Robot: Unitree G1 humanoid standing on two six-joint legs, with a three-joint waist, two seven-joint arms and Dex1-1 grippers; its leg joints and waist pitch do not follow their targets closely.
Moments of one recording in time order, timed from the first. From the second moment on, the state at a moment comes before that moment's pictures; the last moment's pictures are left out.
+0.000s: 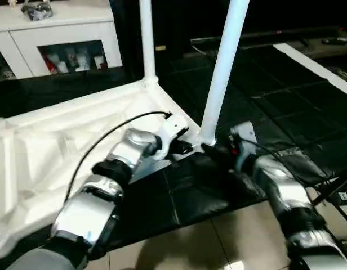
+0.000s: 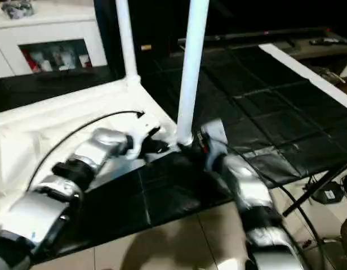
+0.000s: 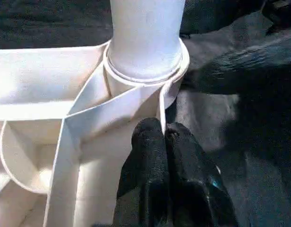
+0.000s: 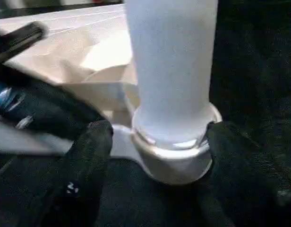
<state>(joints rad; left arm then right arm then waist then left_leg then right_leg) -0.91 0.14 -0.22 1.02 0.11 0.15 -0.94 -0.46 -0.23 -0.02 0.59 0.19 0.14 0.79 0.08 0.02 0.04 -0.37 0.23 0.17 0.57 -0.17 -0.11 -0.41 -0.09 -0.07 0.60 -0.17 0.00</state>
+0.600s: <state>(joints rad) -0.87 0.24 -0.33 0.96 0.13 -0.02 -1.29 -0.46 -0.42 0.09 0.49 0.25 0.17 1.25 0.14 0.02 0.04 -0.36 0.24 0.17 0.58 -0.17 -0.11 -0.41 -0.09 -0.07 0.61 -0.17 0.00</state>
